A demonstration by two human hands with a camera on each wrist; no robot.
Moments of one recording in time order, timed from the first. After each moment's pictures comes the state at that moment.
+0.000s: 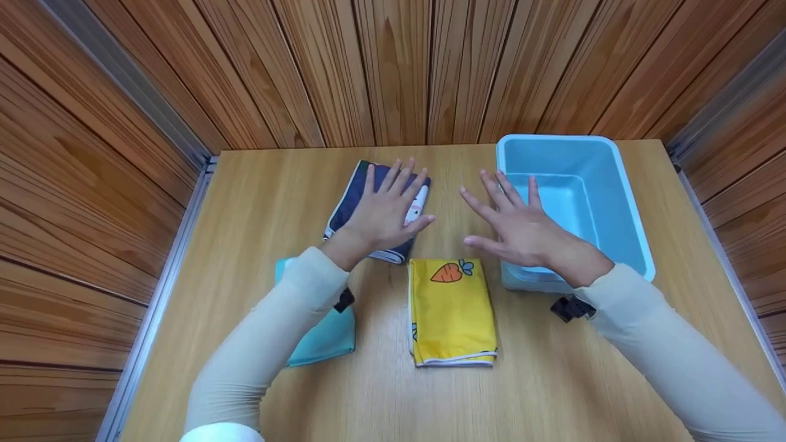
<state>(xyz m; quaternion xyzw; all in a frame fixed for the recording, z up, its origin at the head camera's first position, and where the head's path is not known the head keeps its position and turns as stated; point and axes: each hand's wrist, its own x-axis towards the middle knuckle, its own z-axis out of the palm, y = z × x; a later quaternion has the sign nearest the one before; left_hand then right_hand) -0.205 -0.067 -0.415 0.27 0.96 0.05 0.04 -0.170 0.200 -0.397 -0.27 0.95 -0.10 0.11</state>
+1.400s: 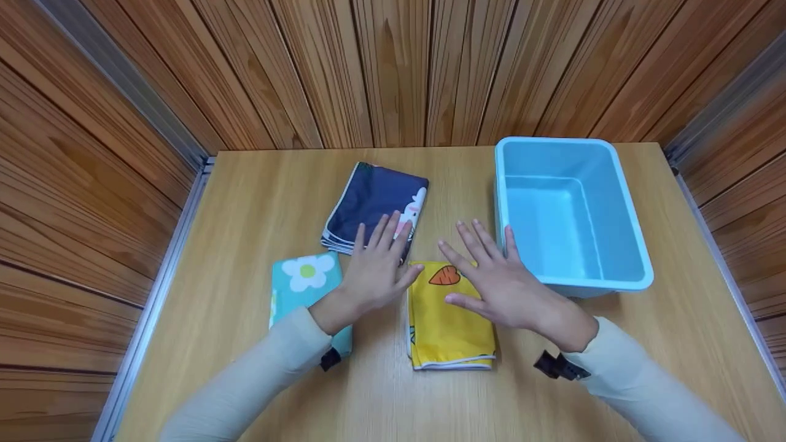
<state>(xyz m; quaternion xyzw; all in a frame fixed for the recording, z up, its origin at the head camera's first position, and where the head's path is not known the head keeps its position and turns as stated) -0.132 -0.075 -0.467 0.23 0.97 0.10 0.03 -0.099 0.173 -0.418 -0.30 0.94 -0.11 0.09</state>
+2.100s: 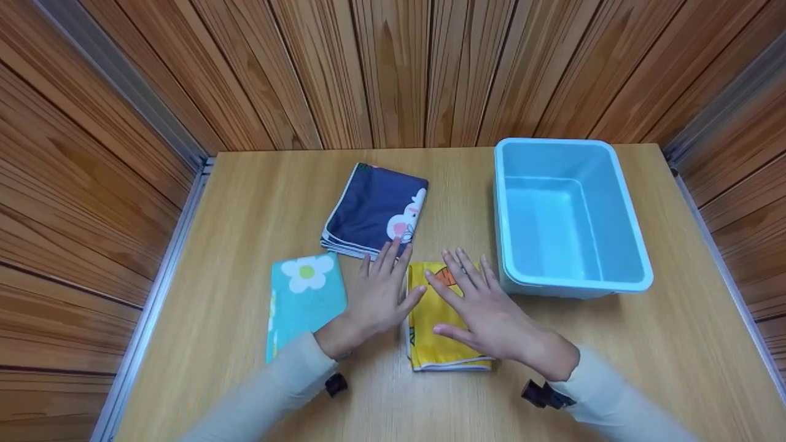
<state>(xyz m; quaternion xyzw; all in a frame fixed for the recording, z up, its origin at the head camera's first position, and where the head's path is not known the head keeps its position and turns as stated) -0.103 -0.066 -0.492 0.20 0.96 0.17 0.07 -0.073 0.159 -0.450 -0.31 0.93 -0.12 0.13</state>
